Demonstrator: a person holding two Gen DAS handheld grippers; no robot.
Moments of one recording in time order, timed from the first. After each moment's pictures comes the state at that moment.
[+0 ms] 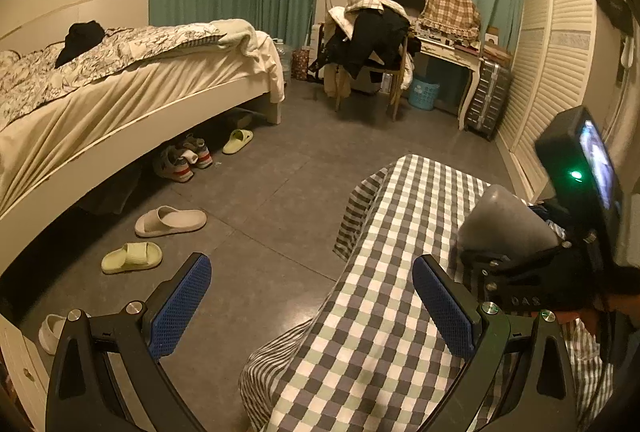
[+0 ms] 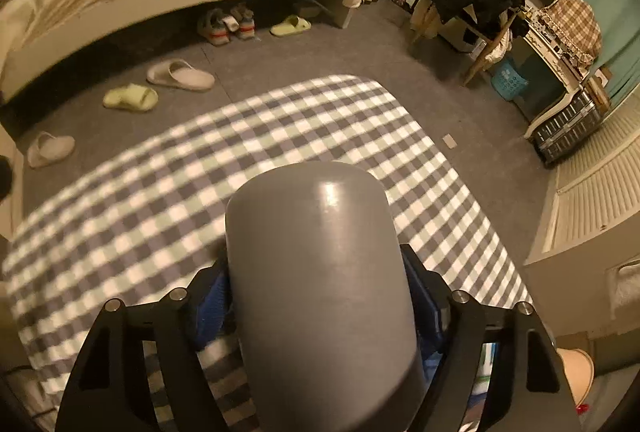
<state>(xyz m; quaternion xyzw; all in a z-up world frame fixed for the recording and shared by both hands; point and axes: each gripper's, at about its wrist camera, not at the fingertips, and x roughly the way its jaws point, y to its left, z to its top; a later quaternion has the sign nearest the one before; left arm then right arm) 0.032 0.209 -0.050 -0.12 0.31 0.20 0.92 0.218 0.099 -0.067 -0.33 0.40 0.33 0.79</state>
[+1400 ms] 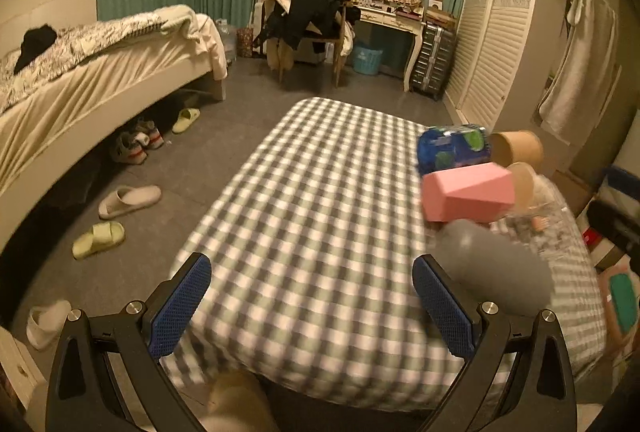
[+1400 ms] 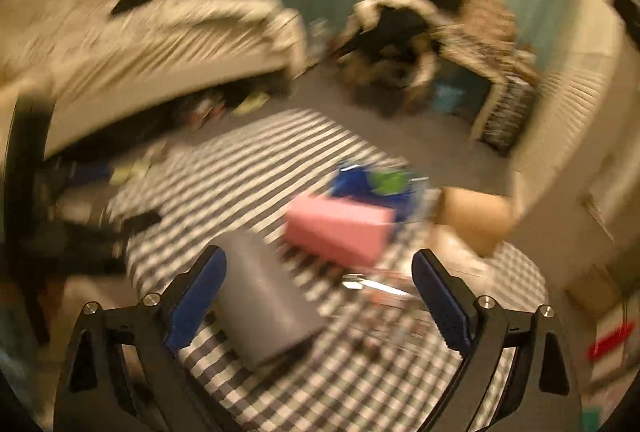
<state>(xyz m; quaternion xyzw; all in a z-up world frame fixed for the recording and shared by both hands) -0.024 0.099 -0.047 -0.11 0.36 0.10 0.92 0.051 -0.112 0.038 -0.16 0.30 0.24 0.91</state>
